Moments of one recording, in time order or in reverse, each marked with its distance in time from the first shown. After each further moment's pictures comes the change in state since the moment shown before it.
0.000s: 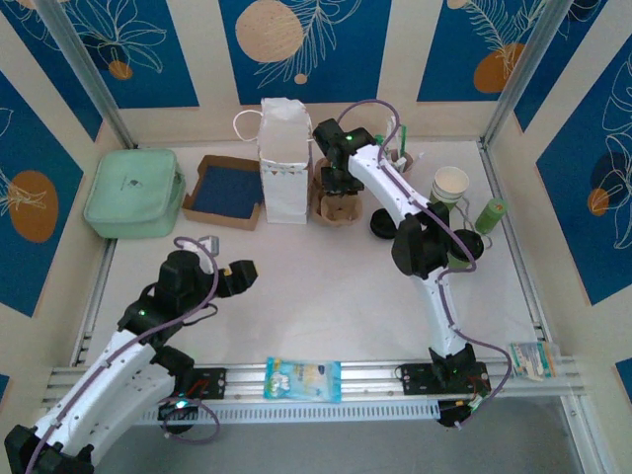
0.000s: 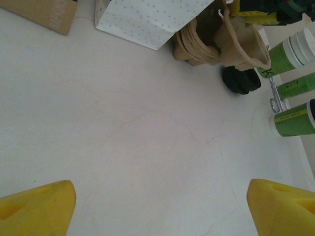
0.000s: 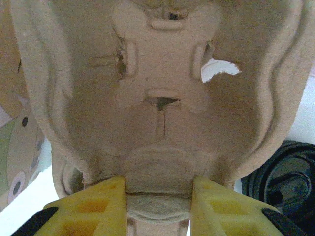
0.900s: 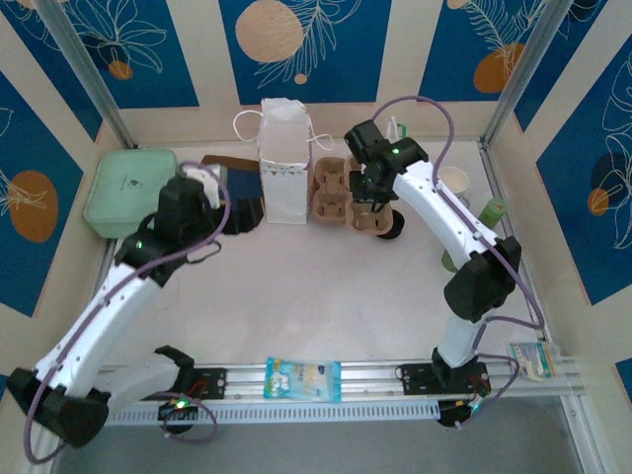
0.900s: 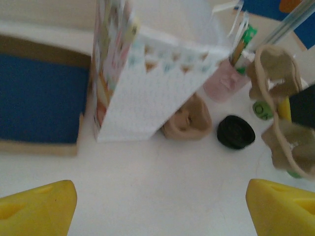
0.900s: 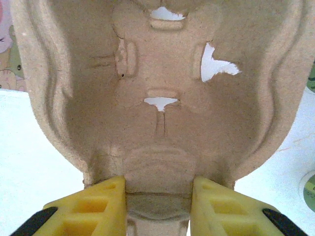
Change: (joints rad) left arm 0.013 0.479 0.681 -0.146 -0.126 0.275; right arm -0.001 -0.542 -0.473 0.074 0.044 0.001
